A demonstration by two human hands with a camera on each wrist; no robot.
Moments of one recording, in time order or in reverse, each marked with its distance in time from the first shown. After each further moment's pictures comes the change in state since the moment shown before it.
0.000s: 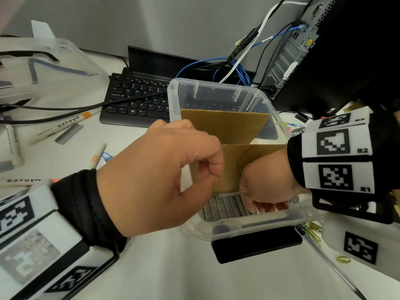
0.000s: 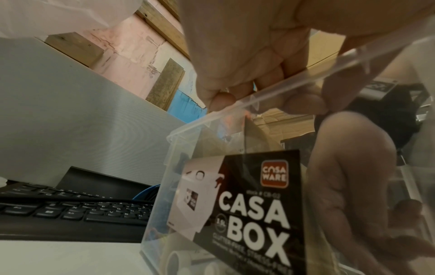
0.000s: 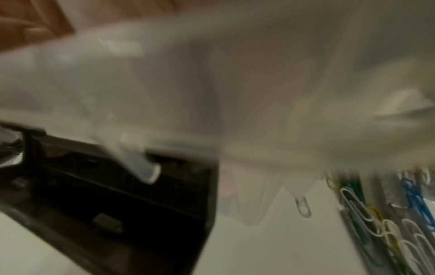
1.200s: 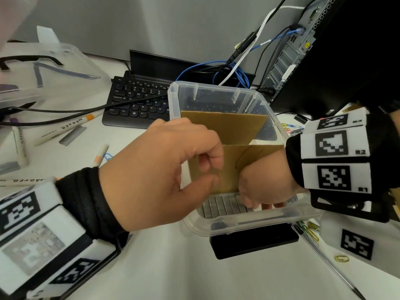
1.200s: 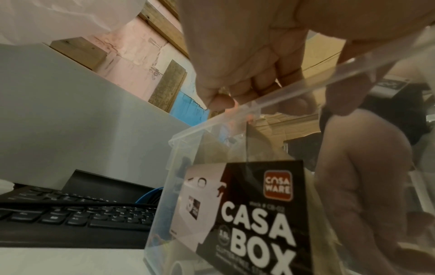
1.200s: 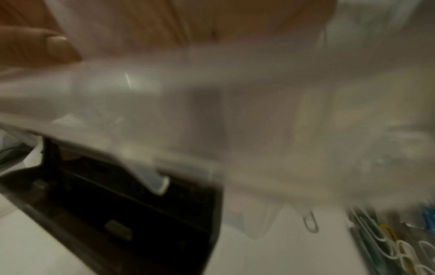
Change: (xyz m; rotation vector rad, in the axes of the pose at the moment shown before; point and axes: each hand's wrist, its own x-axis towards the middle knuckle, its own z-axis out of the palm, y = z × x) left_hand 0.000 0.001 -0.001 0.008 0.046 0.005; right_hand 0.013 0.010 0.010 -0.135 0.044 0.029
